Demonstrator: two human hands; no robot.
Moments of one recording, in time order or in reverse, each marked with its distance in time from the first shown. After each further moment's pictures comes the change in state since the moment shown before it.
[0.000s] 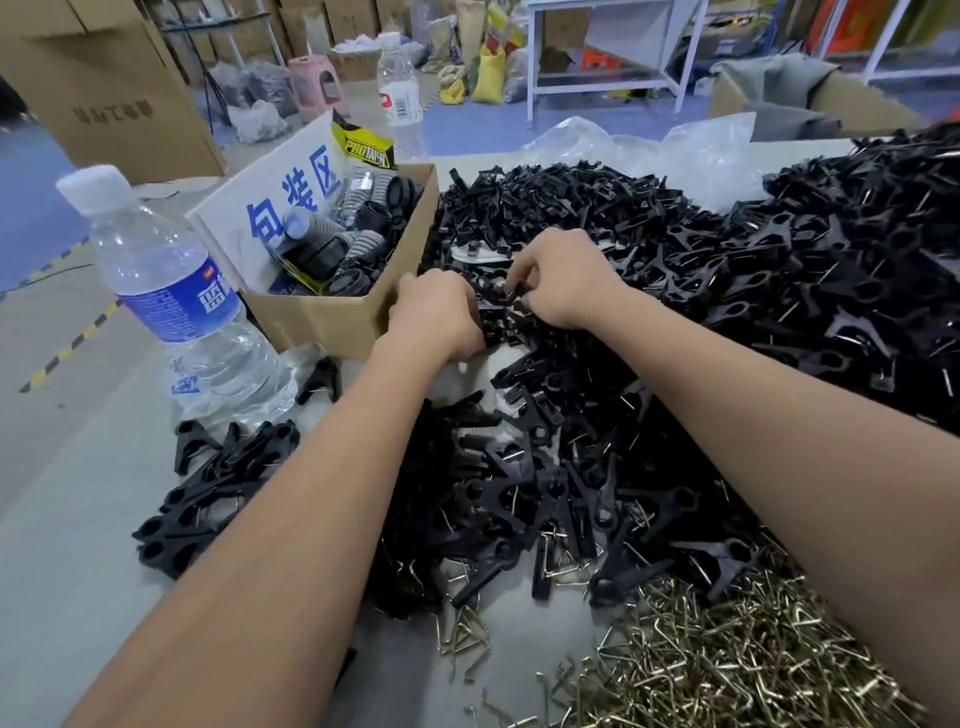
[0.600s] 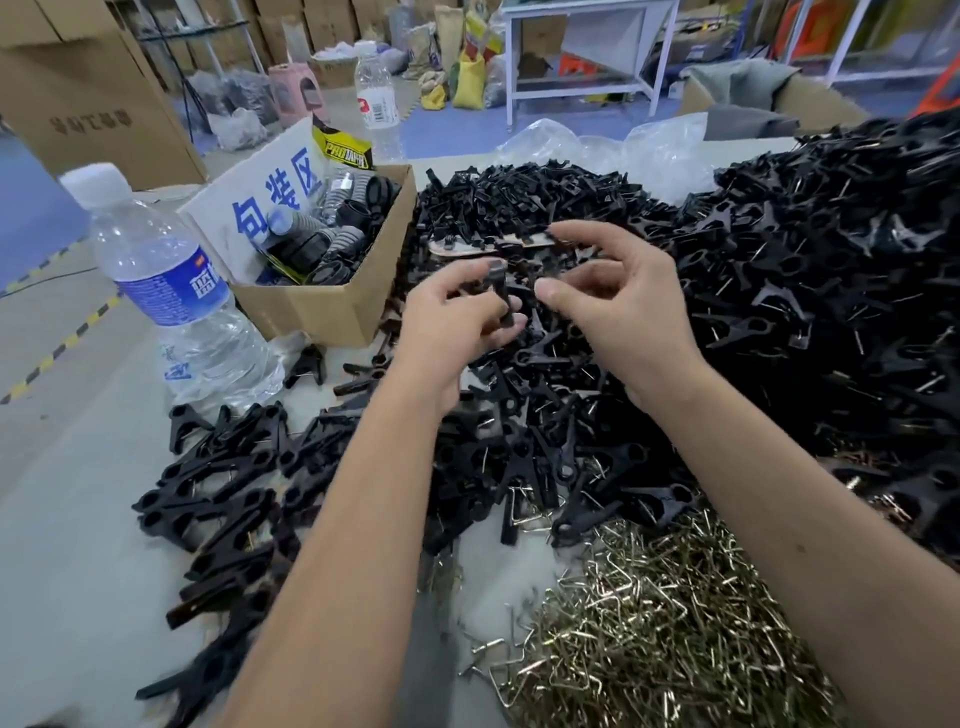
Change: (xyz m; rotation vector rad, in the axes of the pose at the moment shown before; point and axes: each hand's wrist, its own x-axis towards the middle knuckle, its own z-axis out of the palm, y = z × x) left_hand -0.080 0.040 0.006 -1.518 0.002 -0.102; right_hand -0.125 0.018 -0.017 0.896 0.404 -0.030
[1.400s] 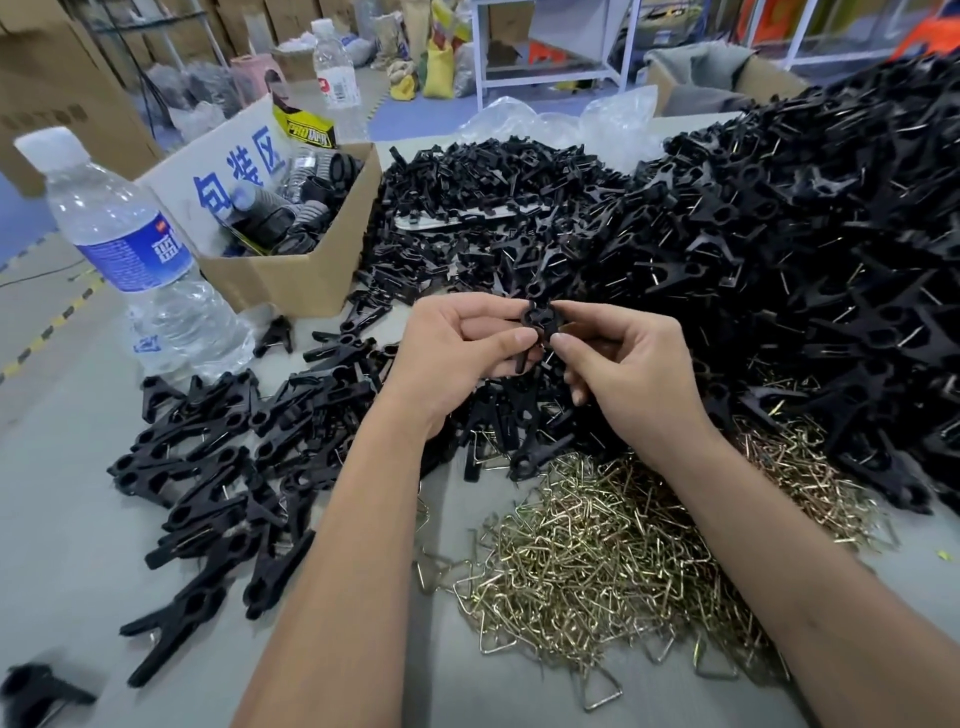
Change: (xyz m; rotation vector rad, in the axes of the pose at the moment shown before) left_hand -0.061 -0.037 0.008 0.156 -0.308 0.152; right_hand -0.093 0.029 -0.037 0.036 0.005 0.077
